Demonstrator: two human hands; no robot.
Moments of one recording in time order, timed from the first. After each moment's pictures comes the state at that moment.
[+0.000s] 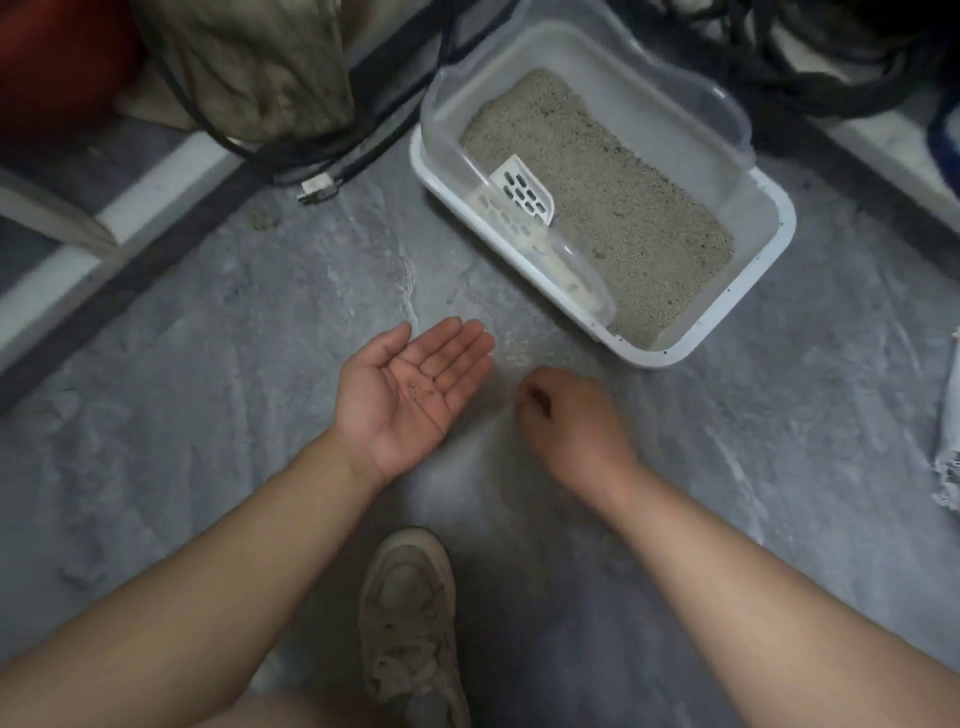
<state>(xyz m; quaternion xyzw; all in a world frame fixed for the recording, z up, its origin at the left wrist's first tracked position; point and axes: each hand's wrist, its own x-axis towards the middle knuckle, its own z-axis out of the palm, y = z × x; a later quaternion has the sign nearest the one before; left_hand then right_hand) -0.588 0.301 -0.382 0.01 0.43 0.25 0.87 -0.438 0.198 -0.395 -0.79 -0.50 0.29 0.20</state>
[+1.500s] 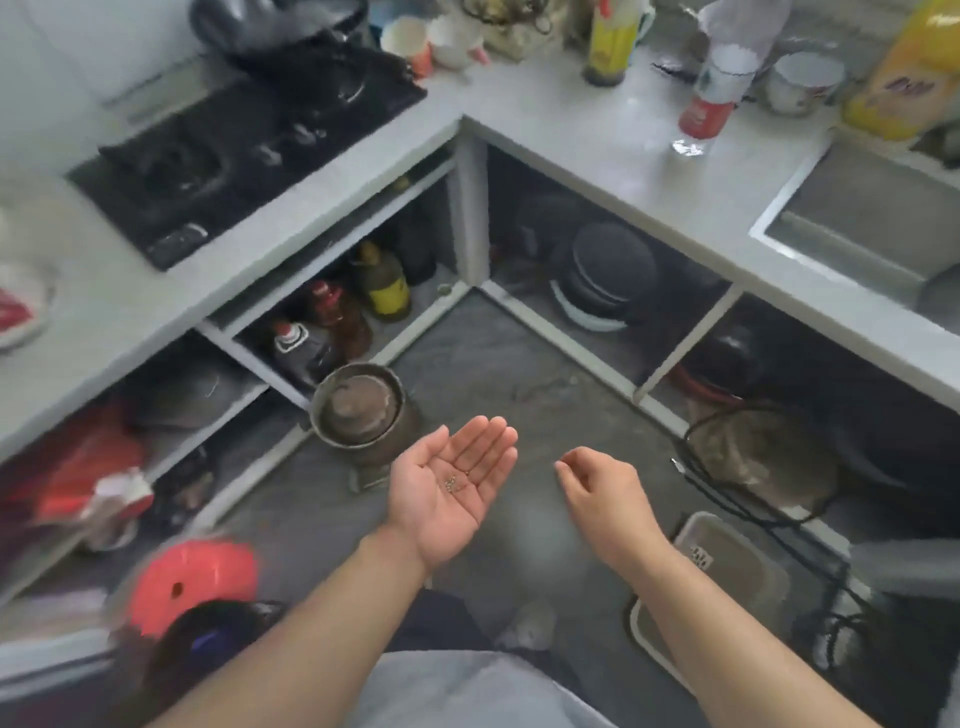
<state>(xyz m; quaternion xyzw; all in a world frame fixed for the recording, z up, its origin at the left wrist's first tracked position) -0.686 -0.037 0.384 -0.28 0.29 0.80 0.45 -0.578 0.122 0.371 -0.33 -0.85 0.40 -0.03</state>
